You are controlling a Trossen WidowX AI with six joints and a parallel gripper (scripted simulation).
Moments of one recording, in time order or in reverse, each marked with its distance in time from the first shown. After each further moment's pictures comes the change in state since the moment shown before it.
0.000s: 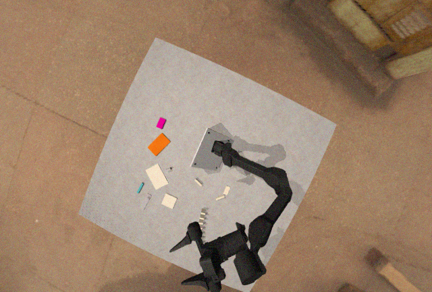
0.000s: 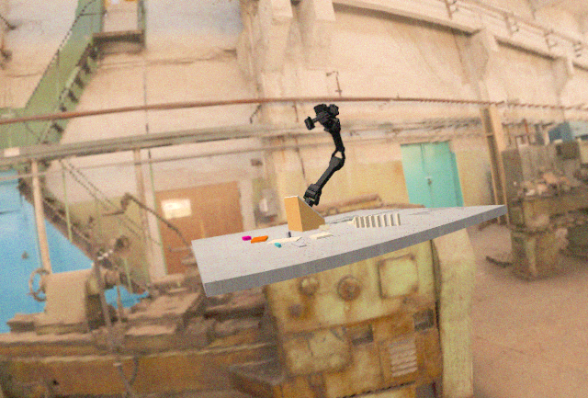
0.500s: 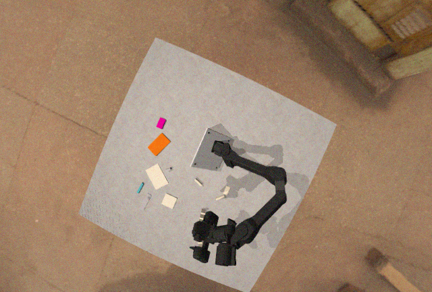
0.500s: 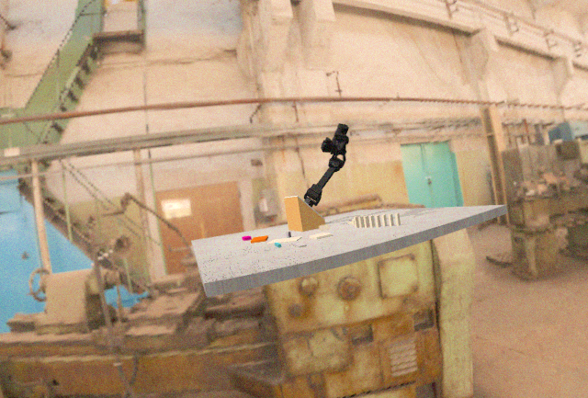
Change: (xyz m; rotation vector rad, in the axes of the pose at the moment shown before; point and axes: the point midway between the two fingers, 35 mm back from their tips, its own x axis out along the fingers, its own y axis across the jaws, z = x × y) arm -0.021 0.004 -0.236 0.823 0.689 -0.333
